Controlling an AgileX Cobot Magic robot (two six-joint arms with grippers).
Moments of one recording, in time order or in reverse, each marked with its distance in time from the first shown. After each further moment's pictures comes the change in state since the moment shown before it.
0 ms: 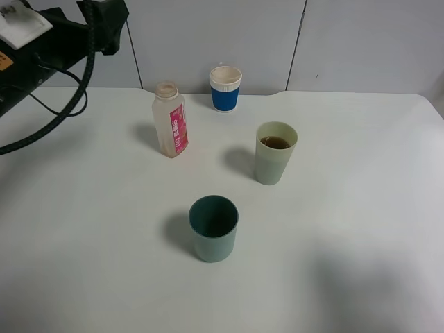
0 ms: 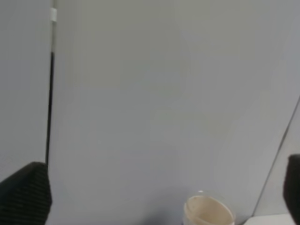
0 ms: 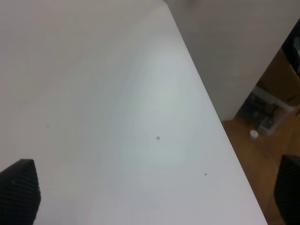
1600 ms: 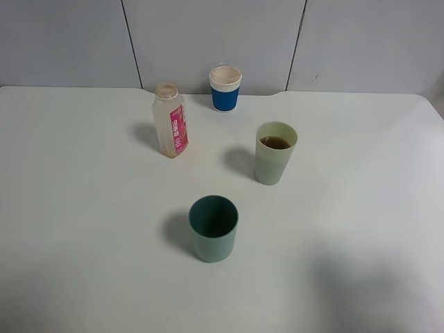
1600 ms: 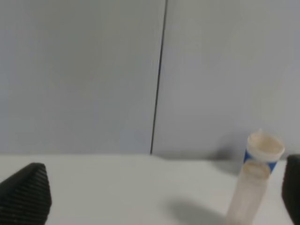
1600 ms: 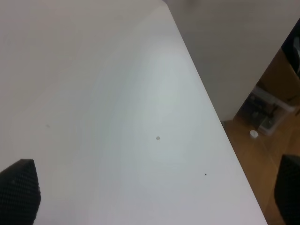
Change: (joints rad) left arm 0.333 -1.137 0.072 0.079 1.254 0.070; right arm 0.000 0.000 0.000 0.000 0.000 0.000
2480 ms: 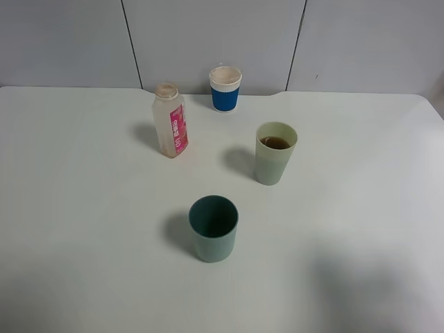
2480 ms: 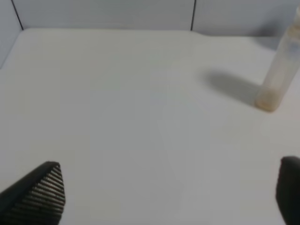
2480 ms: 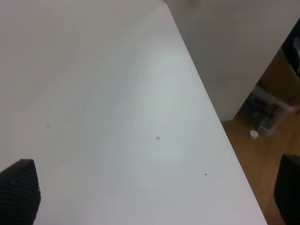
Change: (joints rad) left arm 0.056 -0.217 -0.134 0.089 0.687 -0.015; right arm 0.000 0.000 0.000 0.000 0.000 0.000
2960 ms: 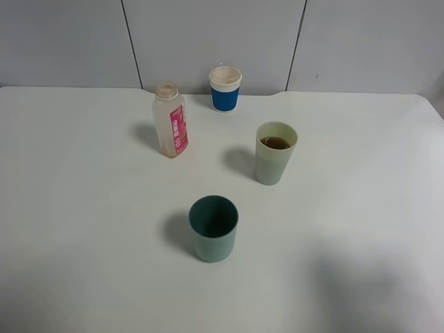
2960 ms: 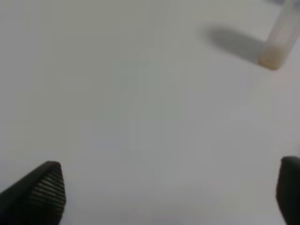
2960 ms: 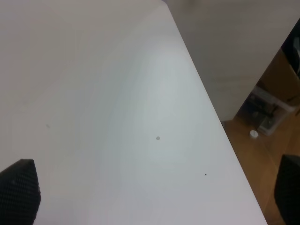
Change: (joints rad) left arm 0.000 -0.004 0.070 -0.011 0.028 0.000; right arm 0.000 0.000 0.000 0.000 0.000 0.000
